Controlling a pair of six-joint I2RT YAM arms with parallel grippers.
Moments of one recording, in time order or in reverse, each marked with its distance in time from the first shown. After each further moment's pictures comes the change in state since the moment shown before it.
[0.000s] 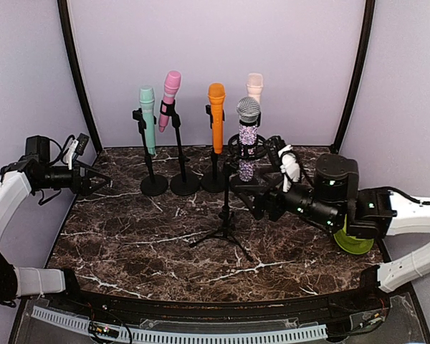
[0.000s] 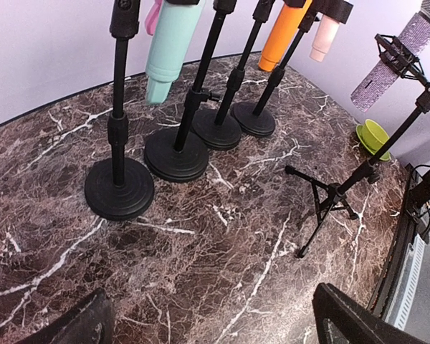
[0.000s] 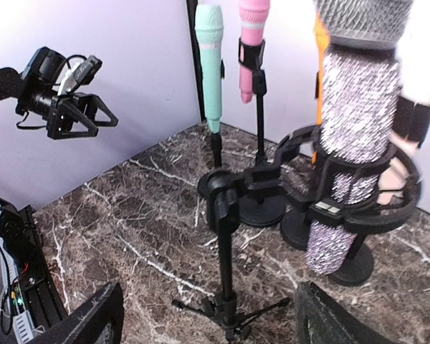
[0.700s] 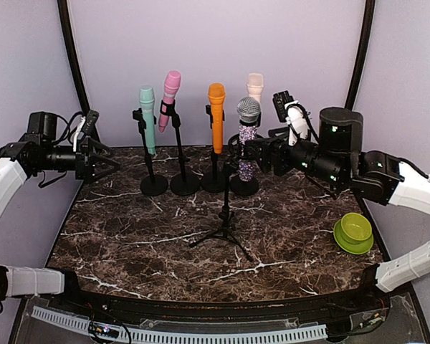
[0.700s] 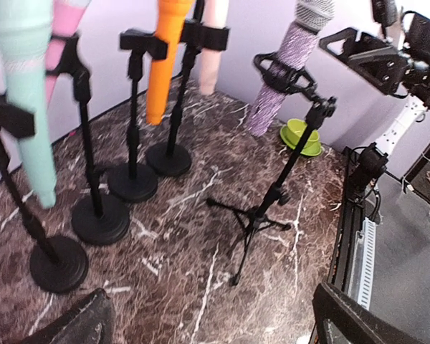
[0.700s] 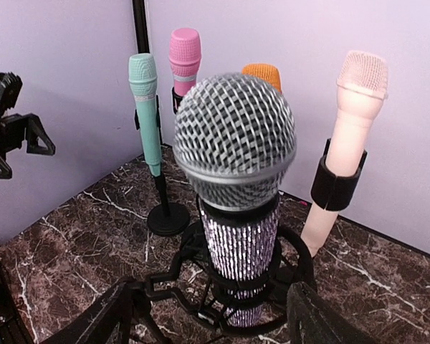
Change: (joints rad) left arm -0.218 -0.006 0.206 -0.095 0.092 -0.023; right arm -0.175 0.072 0.313 -0.216 -0.003 -0.060
